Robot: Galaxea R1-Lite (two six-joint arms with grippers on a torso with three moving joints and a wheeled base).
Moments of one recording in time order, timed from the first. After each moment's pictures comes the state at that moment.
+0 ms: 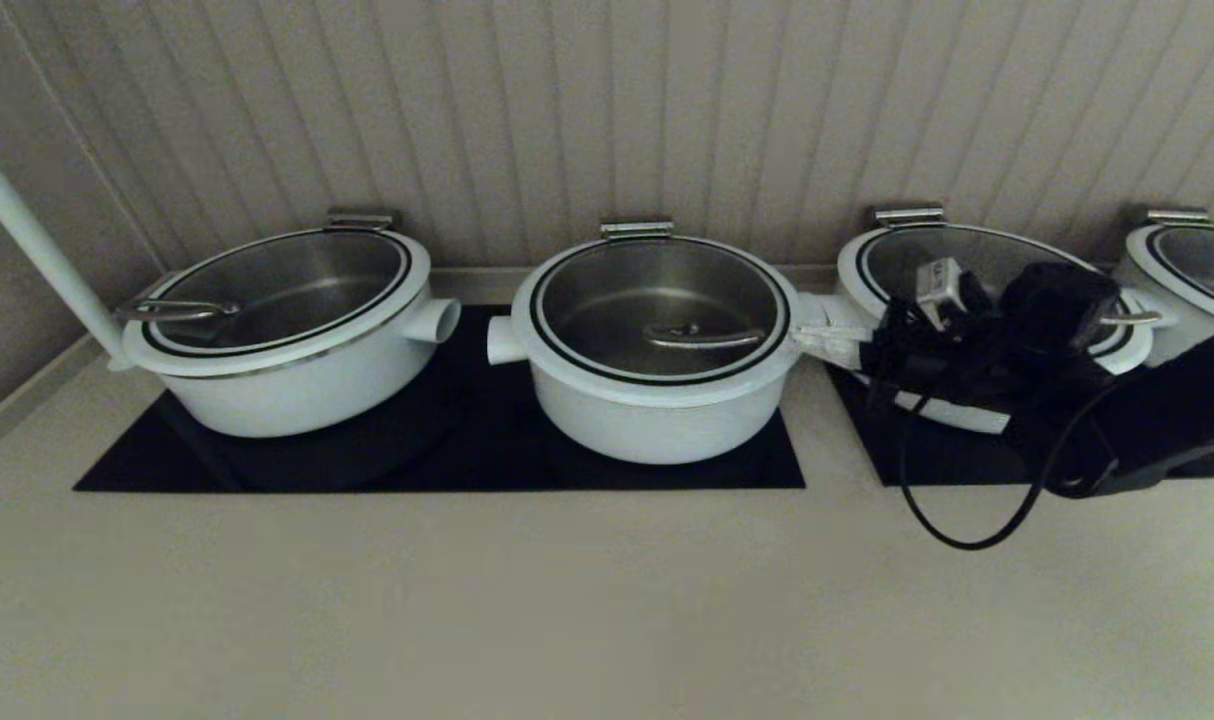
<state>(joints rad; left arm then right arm) 0.01 0.00 0.00 0.00 -0.02 0.03 0.10 2.09 -1.06 -1.17 1.04 -0.31</state>
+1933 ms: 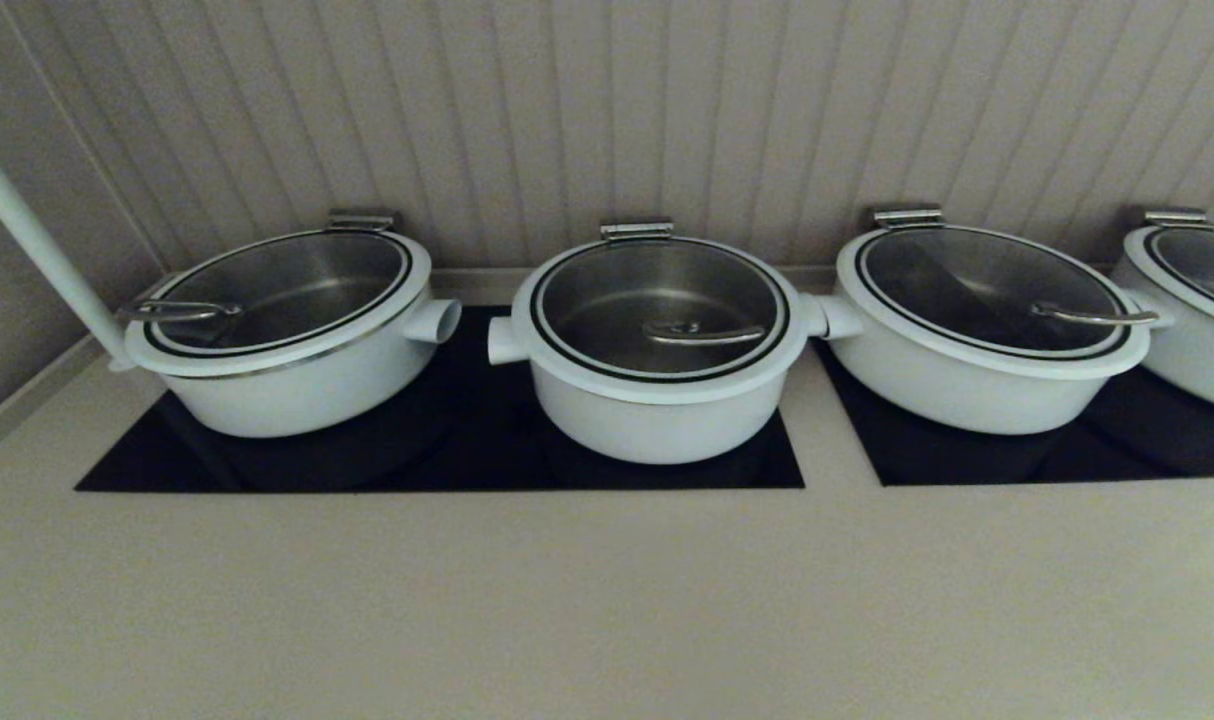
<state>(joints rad) 0.01 0.00 0.00 0.00 -0.02 0.03 -0.11 0.46 -0.04 -0.37 0.21 -0.13</state>
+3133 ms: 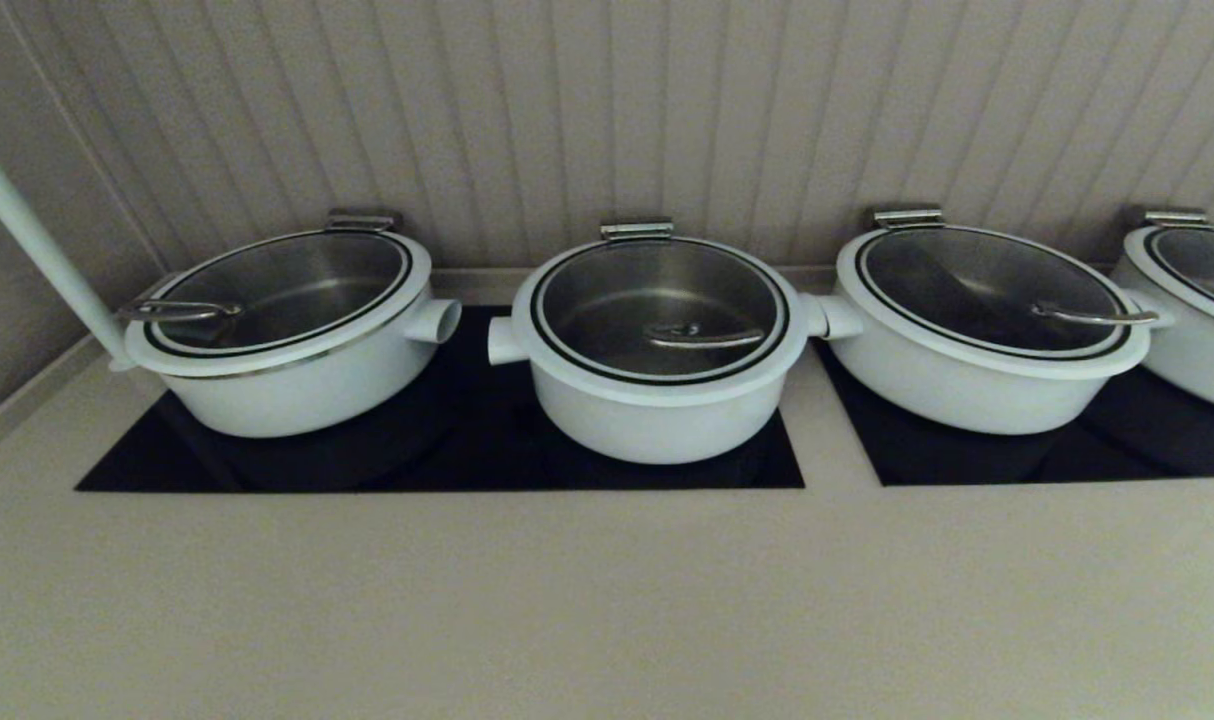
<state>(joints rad) 0.01 0.00 0.00 0.00 -0.02 0.03 0.00 0.00 0.00 0.00 0.05 -0.09</state>
